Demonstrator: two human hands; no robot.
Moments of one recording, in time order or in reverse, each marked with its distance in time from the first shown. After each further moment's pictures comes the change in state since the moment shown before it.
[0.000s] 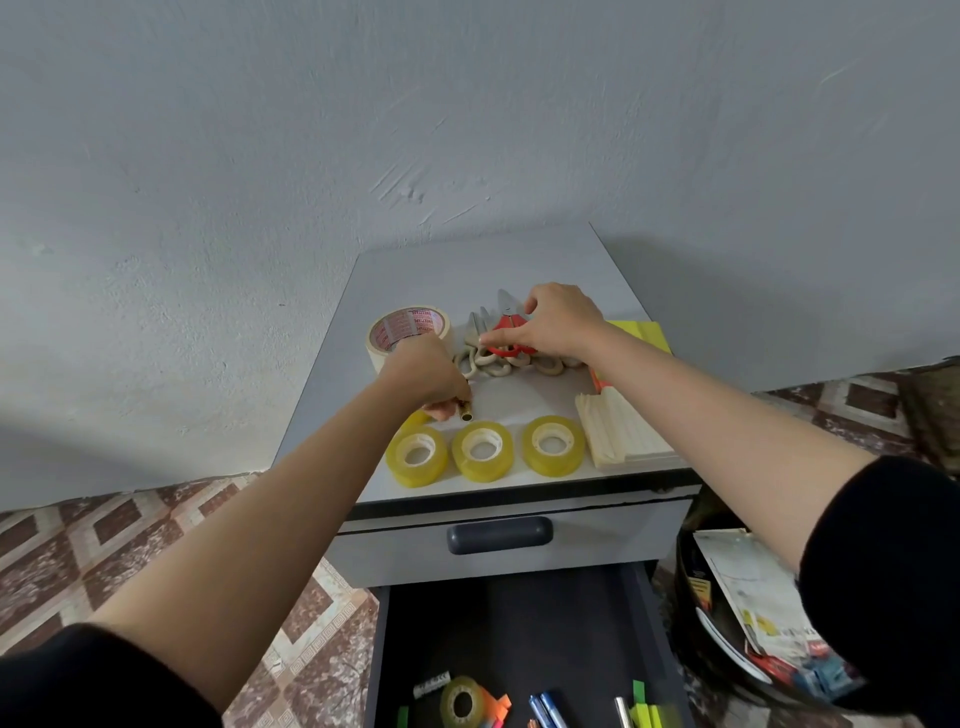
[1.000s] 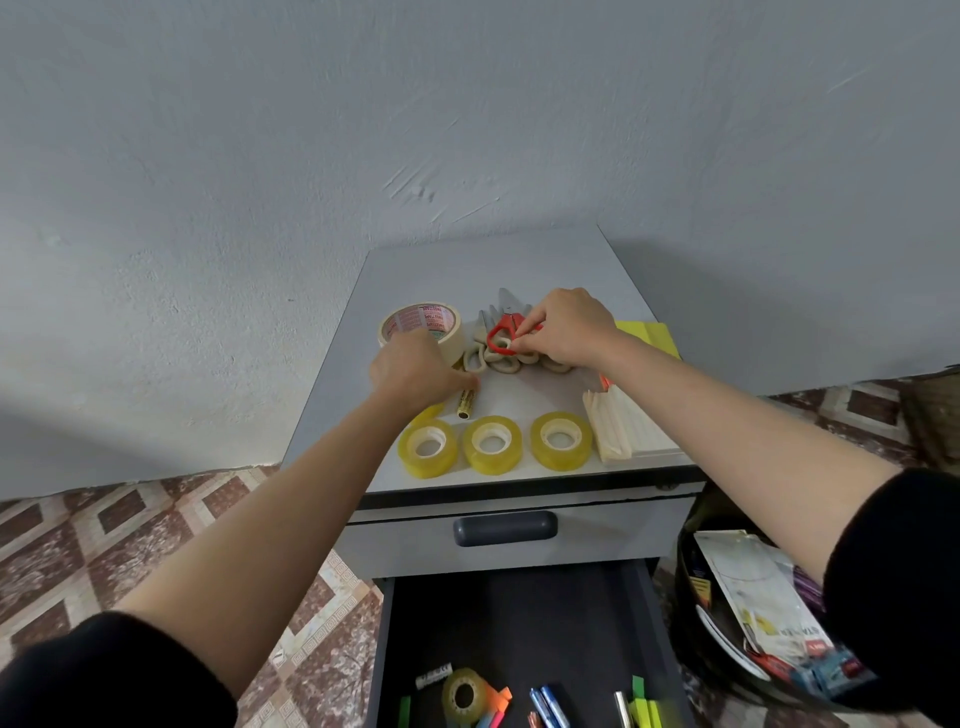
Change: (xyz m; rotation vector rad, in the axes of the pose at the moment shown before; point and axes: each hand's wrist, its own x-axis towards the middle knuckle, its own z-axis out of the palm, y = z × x) left_hand -0.001 -0.019 0.008 -0.015 0.247 0.027; right_hand -0.010 0.000 0.002 0.002 0.003 -0.085
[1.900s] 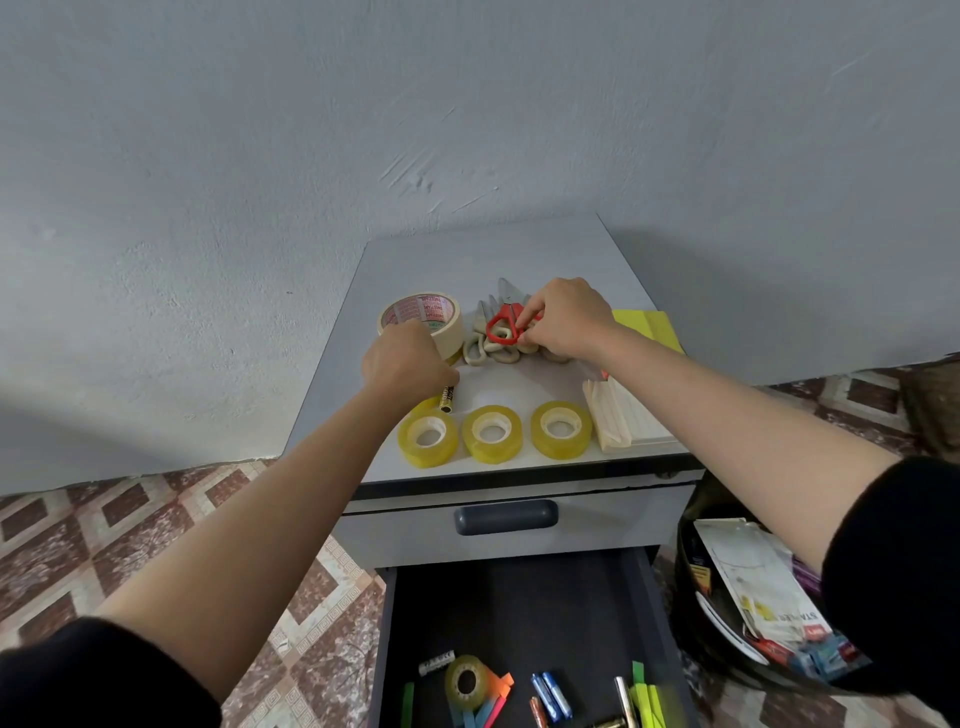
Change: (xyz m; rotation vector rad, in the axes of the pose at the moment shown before) left_hand -0.003 -0.007 -0.001 -0.018 0.009 -0.009; right_hand -0.006 -0.005 0.001 0.009 0.032 0.025
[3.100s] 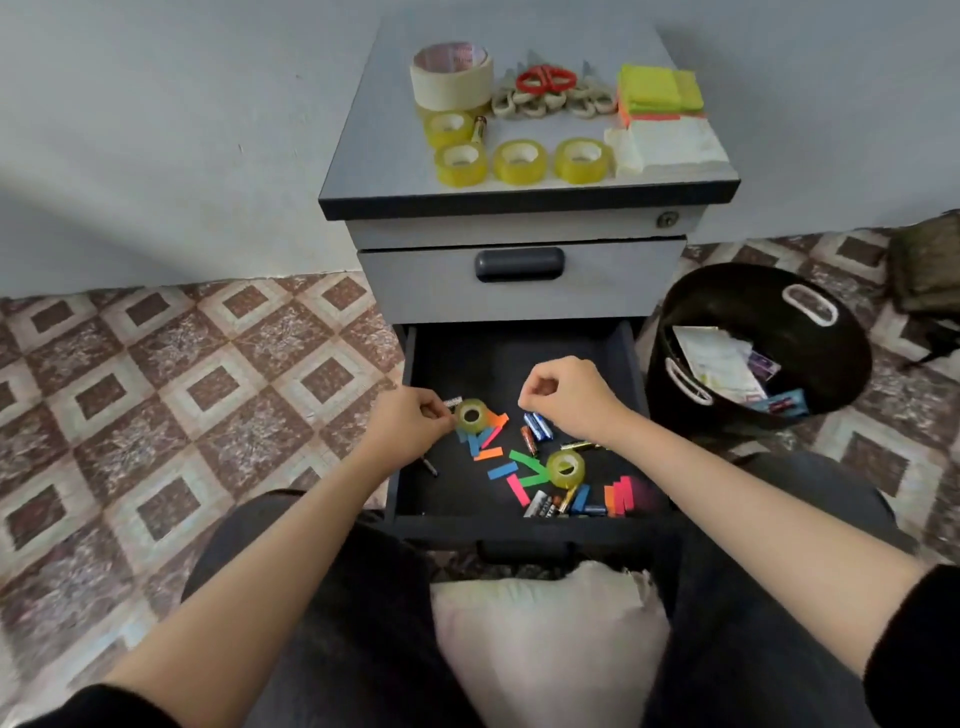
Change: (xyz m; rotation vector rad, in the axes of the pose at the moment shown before) left_hand -0.272 -0.123 0.111 -0.385 -0.336 -0.076; right_hand -0.283 0.022 0.134 0.313 -0.329 0.081
